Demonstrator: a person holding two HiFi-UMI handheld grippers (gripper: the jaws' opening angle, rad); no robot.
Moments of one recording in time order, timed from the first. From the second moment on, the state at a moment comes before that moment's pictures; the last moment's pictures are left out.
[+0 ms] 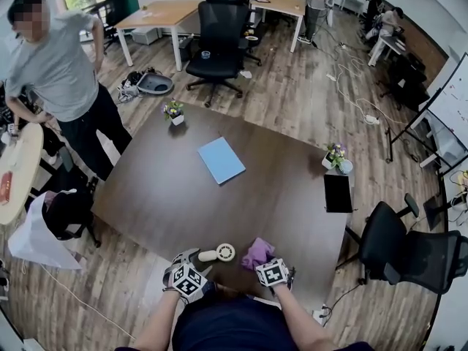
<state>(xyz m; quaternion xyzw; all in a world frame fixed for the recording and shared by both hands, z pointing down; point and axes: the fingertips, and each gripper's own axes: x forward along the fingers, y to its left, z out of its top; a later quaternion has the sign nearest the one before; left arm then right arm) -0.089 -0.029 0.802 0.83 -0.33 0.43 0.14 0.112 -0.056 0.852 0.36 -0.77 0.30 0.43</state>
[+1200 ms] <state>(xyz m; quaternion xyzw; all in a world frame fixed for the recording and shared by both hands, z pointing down) -0.105 -0.030 0.863 0.83 -0.26 0.47 0.16 0.118 -0.053 0.841 0.39 -0.76 0.29 0.43</state>
